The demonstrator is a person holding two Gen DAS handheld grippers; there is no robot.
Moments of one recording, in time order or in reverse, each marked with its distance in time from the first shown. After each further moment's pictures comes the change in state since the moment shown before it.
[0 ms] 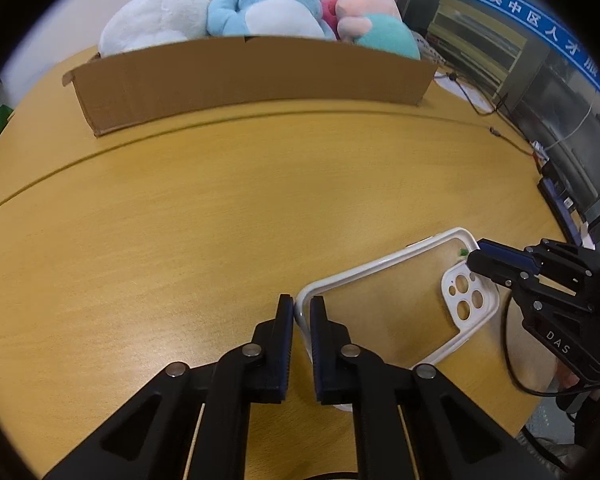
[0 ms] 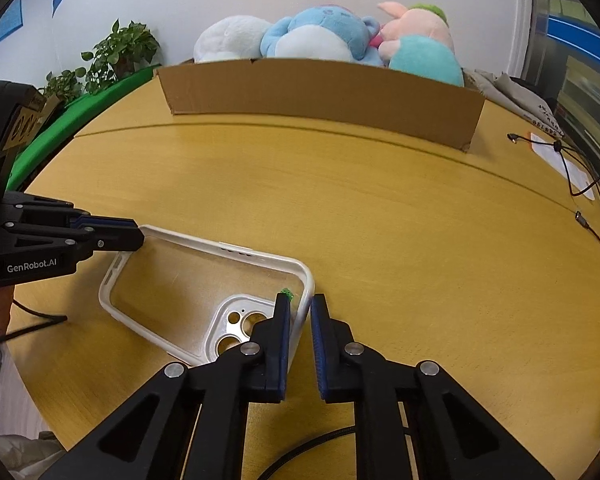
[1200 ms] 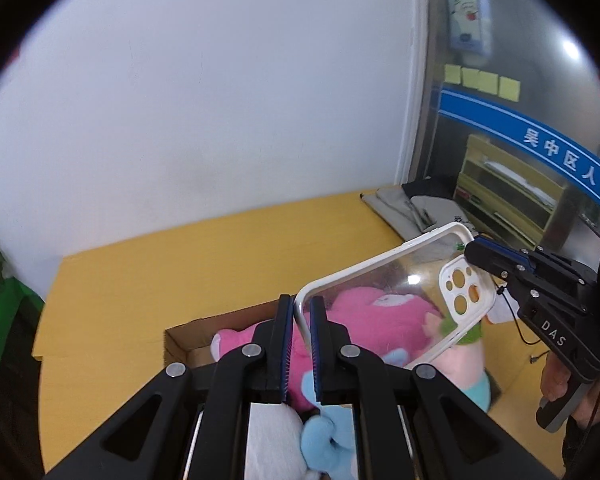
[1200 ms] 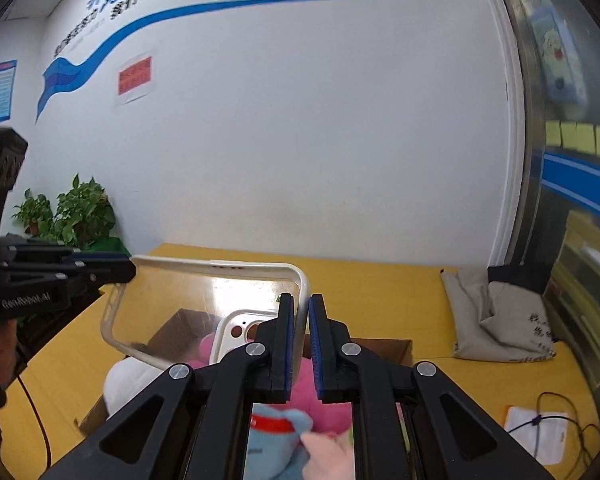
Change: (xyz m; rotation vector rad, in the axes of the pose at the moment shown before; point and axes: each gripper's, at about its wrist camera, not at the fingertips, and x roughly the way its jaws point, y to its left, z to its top) left arm -0.048 0.070 0.418 0.126 -0.350 0.063; right arm 0.009 -0.103 0.403 0.061 -0.477 -0.073
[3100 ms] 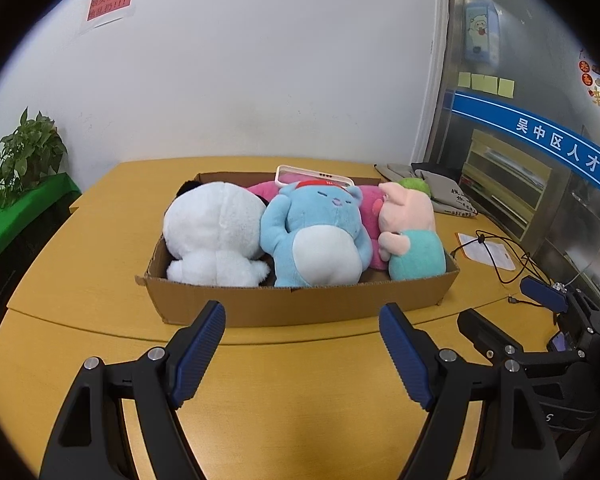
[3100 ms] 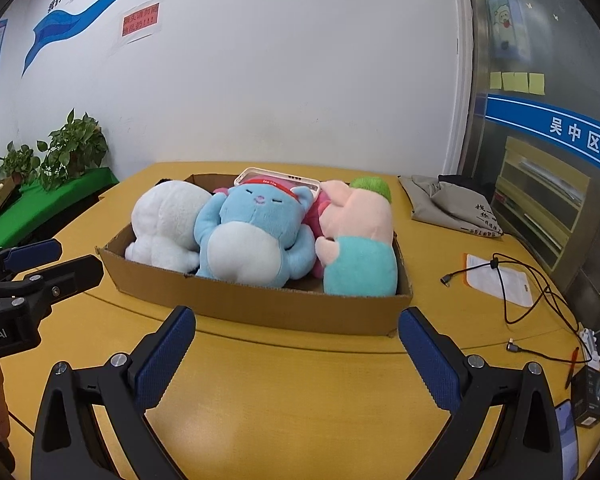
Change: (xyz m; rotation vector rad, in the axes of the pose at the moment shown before) left arm -0.149 -0.112 -0.273 -0.179 -0.087 0.131; right arm -0.182 0.065 -0.217 -0.034 0.140 -0.149
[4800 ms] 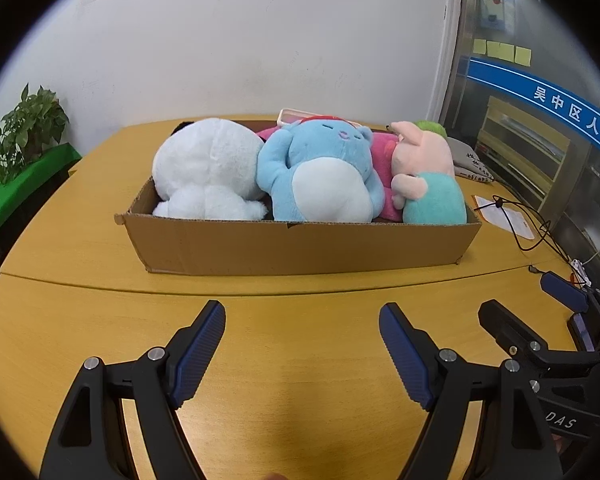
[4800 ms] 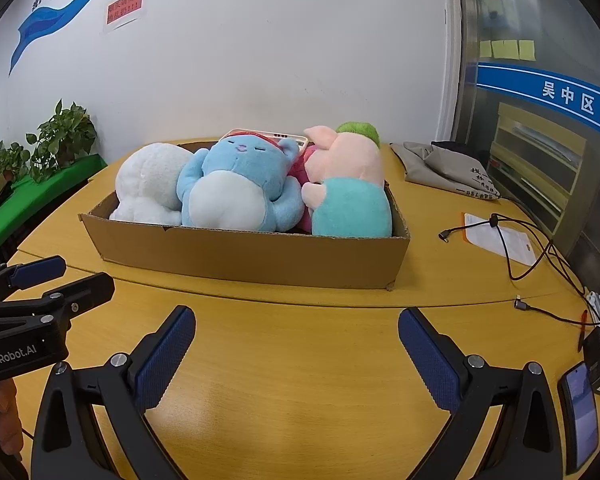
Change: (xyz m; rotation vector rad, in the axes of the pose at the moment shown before) left arm 0.044 -0.010 -0.039 -0.006 0.113 0.027; right arm 0.020 -0.013 -0.041 0.040 0.072 -0.010
